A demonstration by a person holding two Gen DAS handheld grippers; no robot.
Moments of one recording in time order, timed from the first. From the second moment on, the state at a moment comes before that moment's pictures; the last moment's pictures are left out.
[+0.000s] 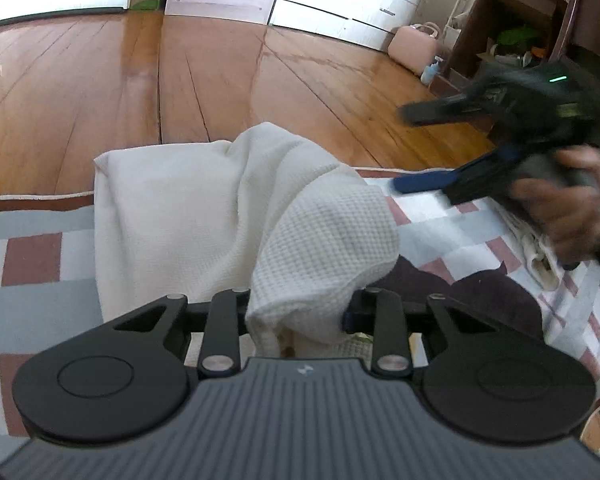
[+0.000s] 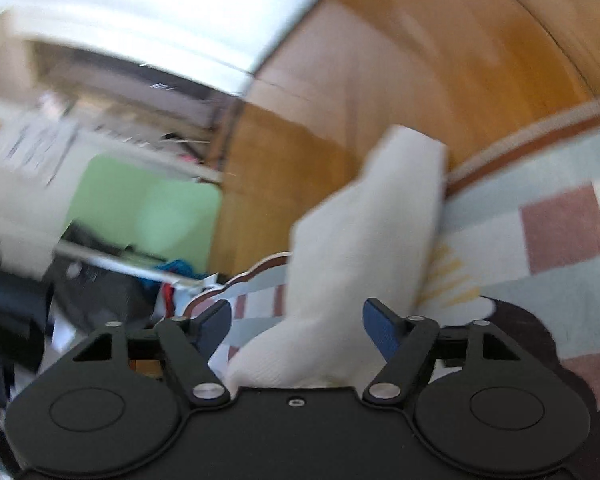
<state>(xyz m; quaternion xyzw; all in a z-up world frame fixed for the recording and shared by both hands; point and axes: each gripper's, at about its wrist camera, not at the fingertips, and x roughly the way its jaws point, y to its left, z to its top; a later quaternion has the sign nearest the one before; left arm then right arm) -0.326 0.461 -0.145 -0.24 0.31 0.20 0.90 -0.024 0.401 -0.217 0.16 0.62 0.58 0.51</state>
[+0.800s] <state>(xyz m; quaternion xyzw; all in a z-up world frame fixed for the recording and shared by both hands) -0.330 0.409 -0.106 -0.11 0.28 0.15 0.94 -0.068 0.327 -0.145 0.17 0.33 0.53 0.76</state>
